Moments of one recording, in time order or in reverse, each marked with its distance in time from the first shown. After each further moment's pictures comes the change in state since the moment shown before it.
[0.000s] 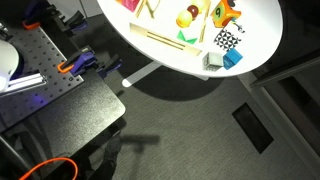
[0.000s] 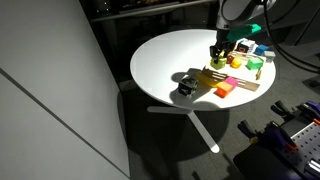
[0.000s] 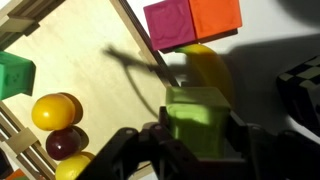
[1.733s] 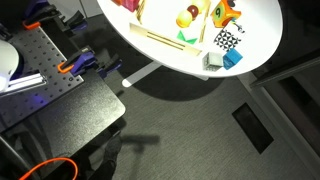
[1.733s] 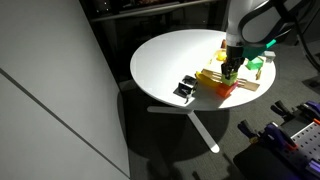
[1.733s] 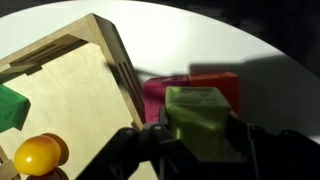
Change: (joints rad) arm 0.000 -0.110 0.046 -0.274 -0.139 0.104 -0.001
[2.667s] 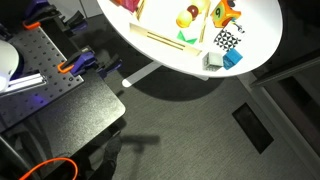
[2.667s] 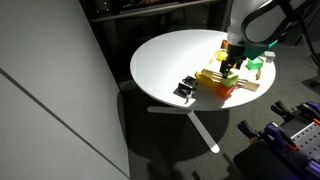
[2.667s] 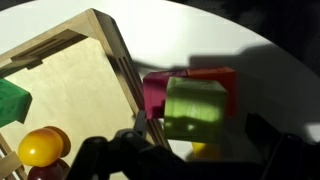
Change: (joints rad) arm -0.001 -0.030 0.000 -0.026 -0.001 0.035 -0.002
